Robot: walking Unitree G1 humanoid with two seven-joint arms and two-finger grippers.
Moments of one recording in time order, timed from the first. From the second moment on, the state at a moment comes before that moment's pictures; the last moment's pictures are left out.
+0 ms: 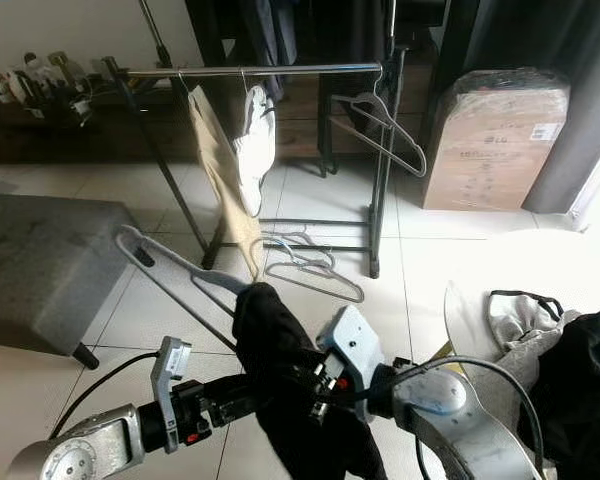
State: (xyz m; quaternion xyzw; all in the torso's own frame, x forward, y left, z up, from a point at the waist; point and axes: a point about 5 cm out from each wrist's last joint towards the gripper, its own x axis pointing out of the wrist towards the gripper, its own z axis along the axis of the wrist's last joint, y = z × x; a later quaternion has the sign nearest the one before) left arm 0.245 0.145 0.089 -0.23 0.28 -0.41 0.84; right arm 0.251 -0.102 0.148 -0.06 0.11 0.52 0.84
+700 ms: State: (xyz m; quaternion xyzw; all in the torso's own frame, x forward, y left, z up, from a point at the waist) left arm 0.270 0.177 0.052 -0.16 0.31 -0.17 0.92; right arm 0.253 -0.104 0.154 -0.09 0.11 0.55 0.82
